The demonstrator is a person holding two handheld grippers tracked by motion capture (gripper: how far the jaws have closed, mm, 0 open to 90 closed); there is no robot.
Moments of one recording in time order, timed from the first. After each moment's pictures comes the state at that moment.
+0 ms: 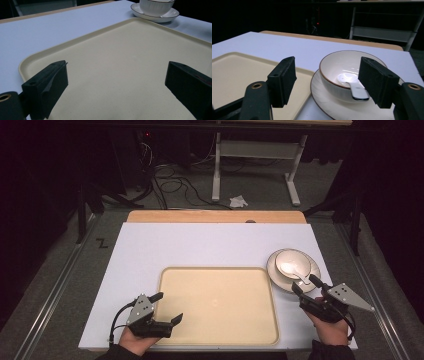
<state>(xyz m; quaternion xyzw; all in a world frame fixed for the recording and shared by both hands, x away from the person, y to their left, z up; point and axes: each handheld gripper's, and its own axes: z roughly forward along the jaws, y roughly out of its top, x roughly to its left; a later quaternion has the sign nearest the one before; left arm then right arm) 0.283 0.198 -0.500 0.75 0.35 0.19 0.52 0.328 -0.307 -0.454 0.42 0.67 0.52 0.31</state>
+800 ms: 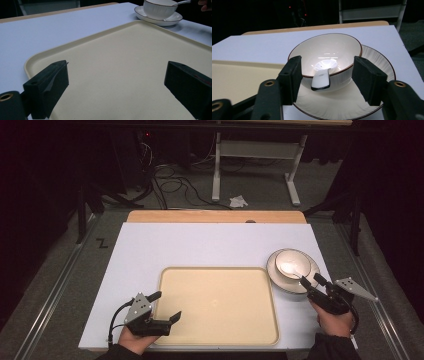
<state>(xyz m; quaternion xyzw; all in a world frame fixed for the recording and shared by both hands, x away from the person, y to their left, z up) 0.284 0.201 -0.500 0.74 0.37 0.20 0.52 0.355 -0.335 -0.472 0.51 0.64 0.50 0.27</state>
